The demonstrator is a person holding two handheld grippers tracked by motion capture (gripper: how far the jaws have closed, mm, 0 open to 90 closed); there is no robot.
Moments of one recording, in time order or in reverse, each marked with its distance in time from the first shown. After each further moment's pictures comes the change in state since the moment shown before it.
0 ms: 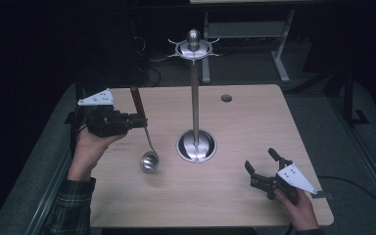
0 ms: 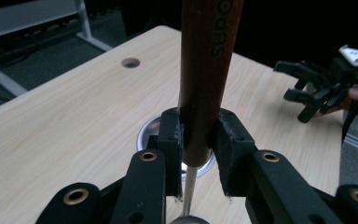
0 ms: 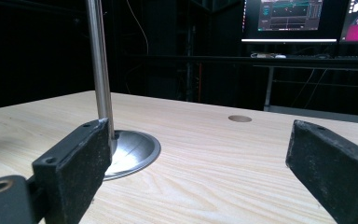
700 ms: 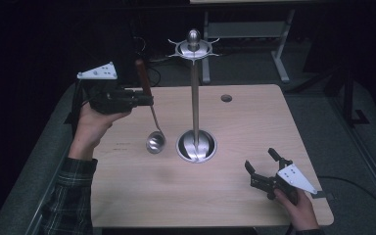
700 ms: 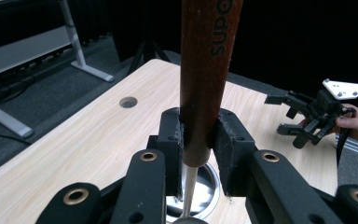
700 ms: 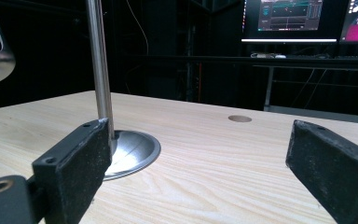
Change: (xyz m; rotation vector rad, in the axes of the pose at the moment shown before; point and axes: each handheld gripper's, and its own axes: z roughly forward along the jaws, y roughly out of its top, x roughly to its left) left arm 0.004 0.059 0.001 -0.049 -0.032 0.090; right arm 0.000 0.000 0.000 0.000 0.000 0.000
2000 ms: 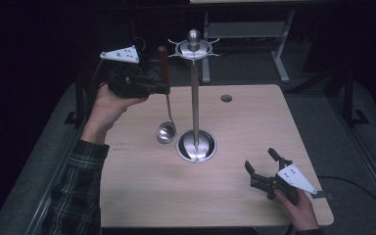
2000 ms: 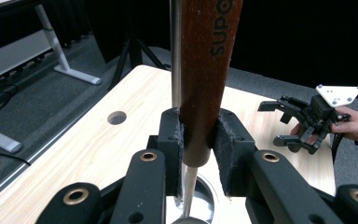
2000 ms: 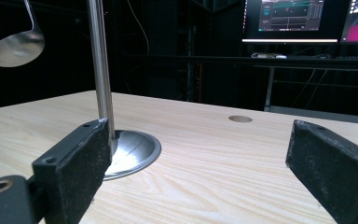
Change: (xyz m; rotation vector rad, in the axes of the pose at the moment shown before) left arm 0.001 0.043 0.035 0.047 -0.061 0.065; right arm 0.000 0.000 0.000 -0.001 0.003 -0.003
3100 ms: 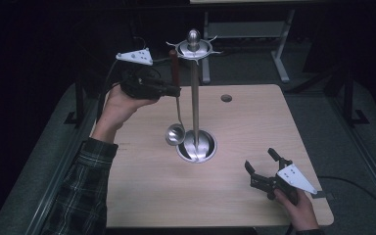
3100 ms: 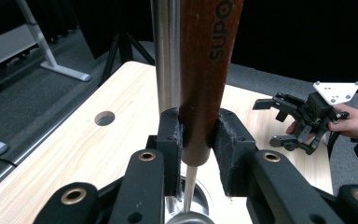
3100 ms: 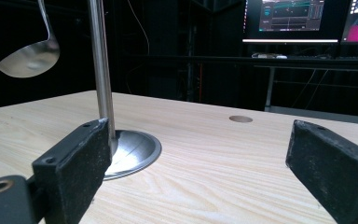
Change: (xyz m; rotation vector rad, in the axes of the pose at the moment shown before) left arm -0.003 0.002 0.024 0.022 -0.034 0.004; right arm 0.000 0.000 0.000 0.000 0.002 -0.001
